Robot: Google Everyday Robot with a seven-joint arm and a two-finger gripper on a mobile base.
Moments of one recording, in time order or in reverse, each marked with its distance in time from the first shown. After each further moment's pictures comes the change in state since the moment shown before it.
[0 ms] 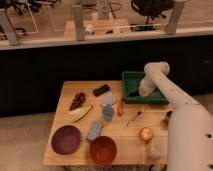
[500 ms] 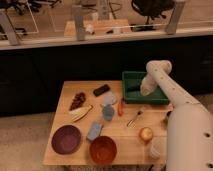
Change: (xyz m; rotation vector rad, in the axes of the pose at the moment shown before) arm 0.007 -0.003 -0.007 0.000 -0.004 0.050
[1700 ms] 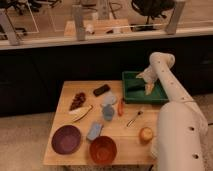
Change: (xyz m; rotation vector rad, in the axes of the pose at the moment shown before) arm 0.019 -0.041 -0.026 0.100 -0.066 0.261
